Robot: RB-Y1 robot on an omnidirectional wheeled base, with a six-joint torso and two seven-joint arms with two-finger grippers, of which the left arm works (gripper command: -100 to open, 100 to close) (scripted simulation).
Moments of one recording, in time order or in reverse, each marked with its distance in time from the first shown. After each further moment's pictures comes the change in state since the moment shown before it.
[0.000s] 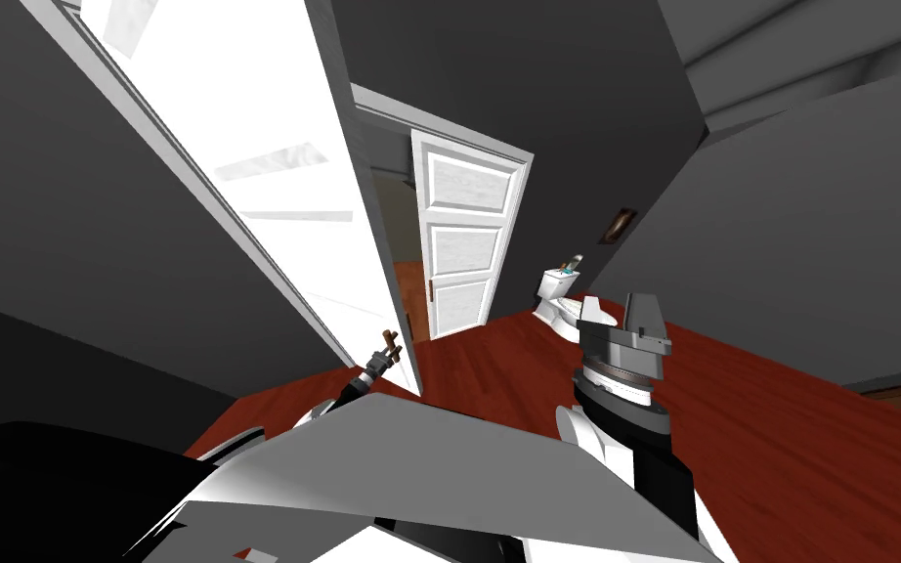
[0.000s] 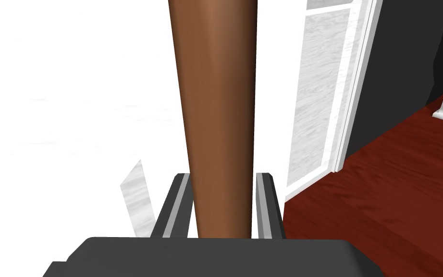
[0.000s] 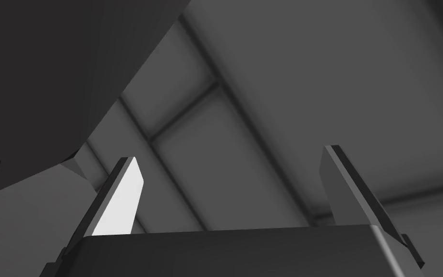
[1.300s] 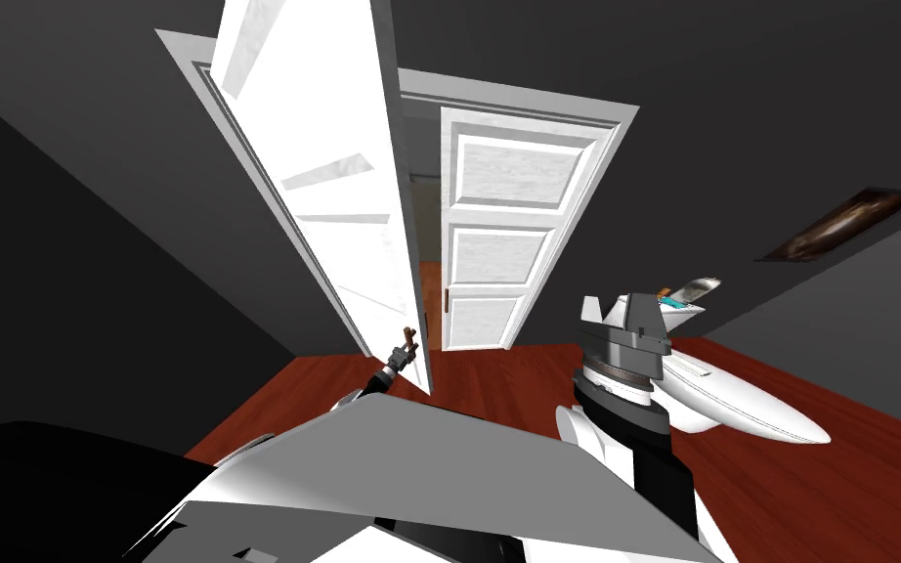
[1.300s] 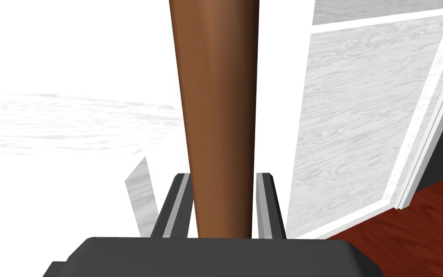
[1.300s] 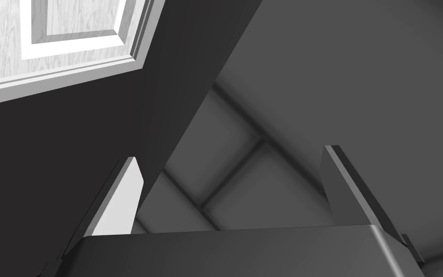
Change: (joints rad) arm 0.010 -0.089 -0.012 -0.227 -0.024 0.221 -0.133
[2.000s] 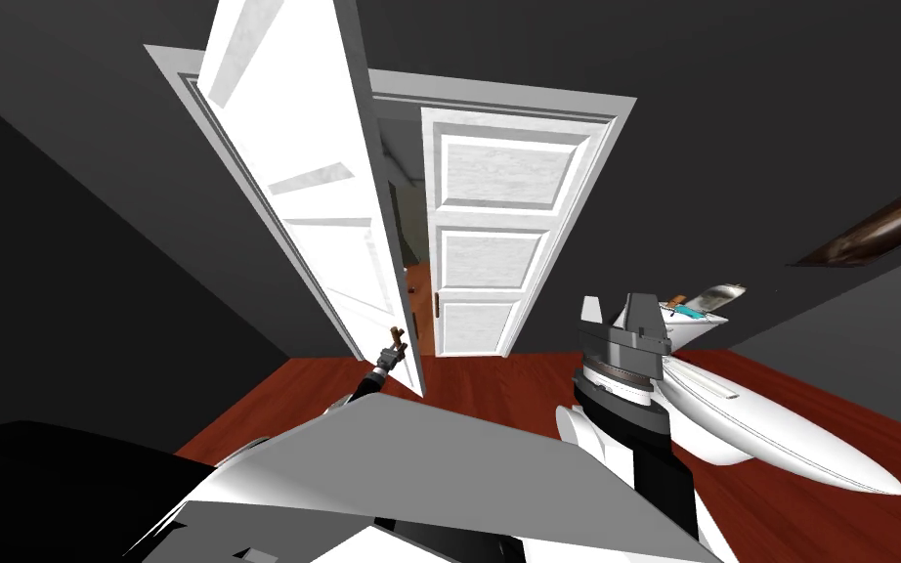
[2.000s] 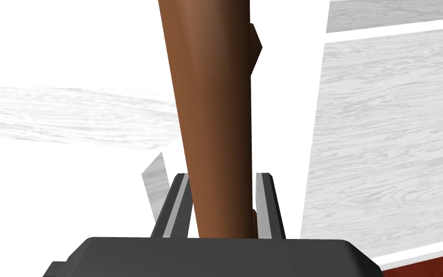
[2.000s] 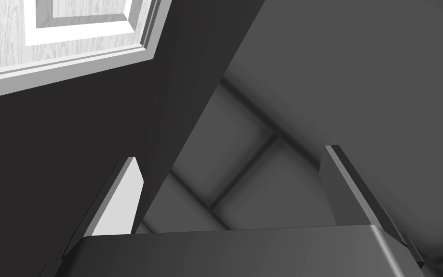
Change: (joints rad) arm 0.003 -0.021 0.115 0.092 0.081 -0.001 -0.055
